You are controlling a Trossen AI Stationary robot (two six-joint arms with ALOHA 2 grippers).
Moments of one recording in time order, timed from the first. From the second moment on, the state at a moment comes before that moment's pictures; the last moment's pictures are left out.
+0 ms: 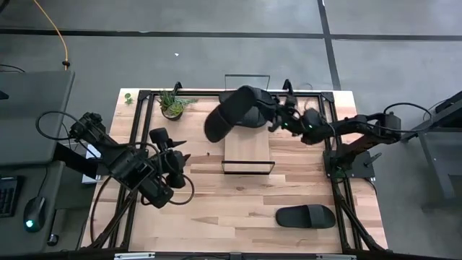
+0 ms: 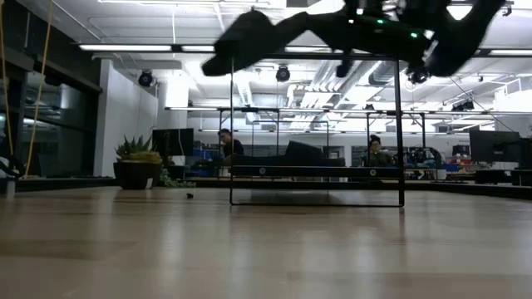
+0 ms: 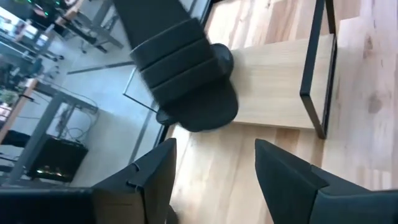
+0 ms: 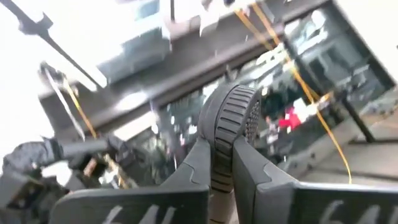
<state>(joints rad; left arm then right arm) -0.55 1.49 1.64 -1.57 -1.02 -0.67 -0.27 1.44 0.54 1.38 0.09 0.52</state>
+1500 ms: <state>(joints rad) -0.55 1.49 1.35 -1.42 -1.14 -0.79 -0.10 1.43 0.46 1.41 0.24 0.31</state>
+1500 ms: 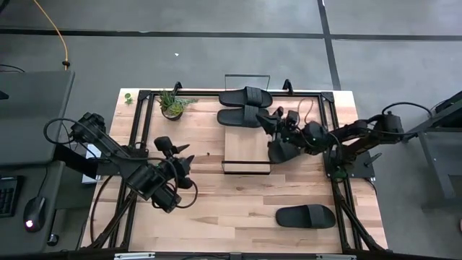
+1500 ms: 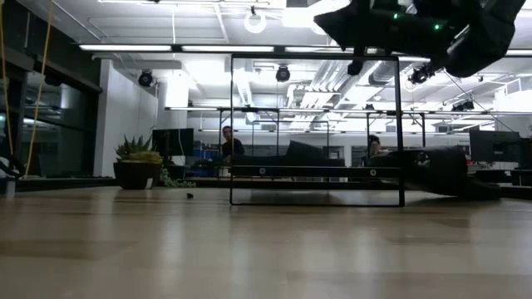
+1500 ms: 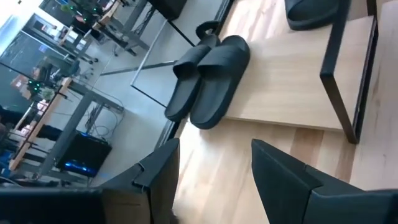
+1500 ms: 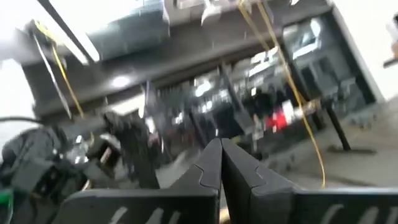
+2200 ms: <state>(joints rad) -0.53 1.49 1.19 -1.22 -1.16 -0.82 -0.22 0.81 0.62 -0.35 0.10 0.47</state>
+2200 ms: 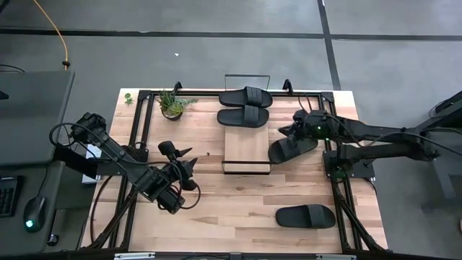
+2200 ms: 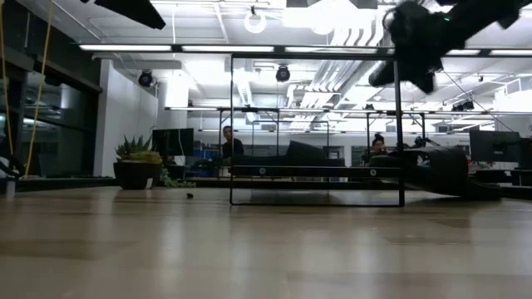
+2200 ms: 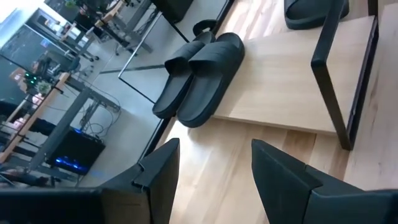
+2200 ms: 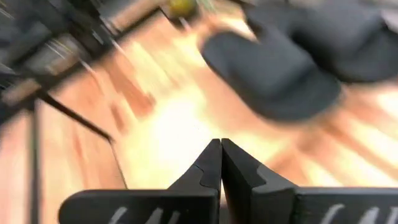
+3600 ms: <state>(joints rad) -0.46 1.49 1.19 -1.17 -1.09 -0.75 -0.35 0.59 0.22 -0.38 -0.21 0.65</state>
